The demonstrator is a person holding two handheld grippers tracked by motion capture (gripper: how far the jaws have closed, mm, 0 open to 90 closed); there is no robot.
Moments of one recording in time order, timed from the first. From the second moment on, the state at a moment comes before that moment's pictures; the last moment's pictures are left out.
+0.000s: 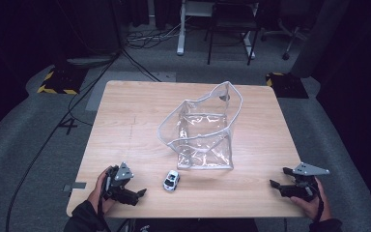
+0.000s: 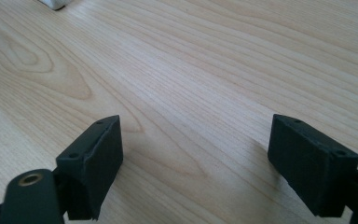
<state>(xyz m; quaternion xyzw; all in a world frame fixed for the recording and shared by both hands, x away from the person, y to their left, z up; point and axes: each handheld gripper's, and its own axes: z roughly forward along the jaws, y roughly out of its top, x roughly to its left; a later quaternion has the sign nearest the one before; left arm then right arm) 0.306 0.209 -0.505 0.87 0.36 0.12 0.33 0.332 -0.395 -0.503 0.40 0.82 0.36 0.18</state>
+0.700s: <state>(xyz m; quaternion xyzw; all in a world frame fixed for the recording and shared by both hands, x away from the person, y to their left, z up) 0.289 0.149 -0.504 0.90 0.28 0.08 0.33 0.333 -0.395 -0.503 0.40 0.82 0.36 0.19</state>
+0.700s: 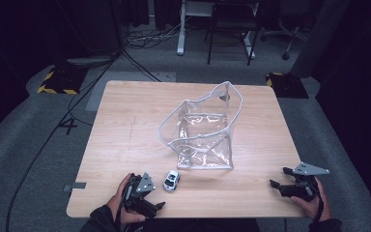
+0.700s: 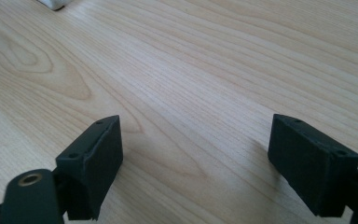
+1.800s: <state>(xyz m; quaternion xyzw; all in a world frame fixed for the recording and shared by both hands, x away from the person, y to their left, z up) 0.303 0.105 -0.500 0.85 0.38 0.14 0.34 0.333 -0.395 -0.503 0.40 0.82 0.36 0.18</state>
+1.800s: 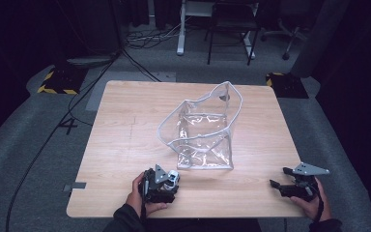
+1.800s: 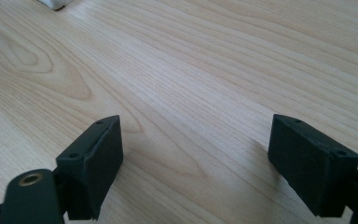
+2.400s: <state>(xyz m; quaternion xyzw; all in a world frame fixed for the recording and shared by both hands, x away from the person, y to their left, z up) 0.316 0.141 -0.499 0.86 0.36 0.13 0.35 0.332 -0.395 -0.503 0.40 0.82 0.36 0.19</state>
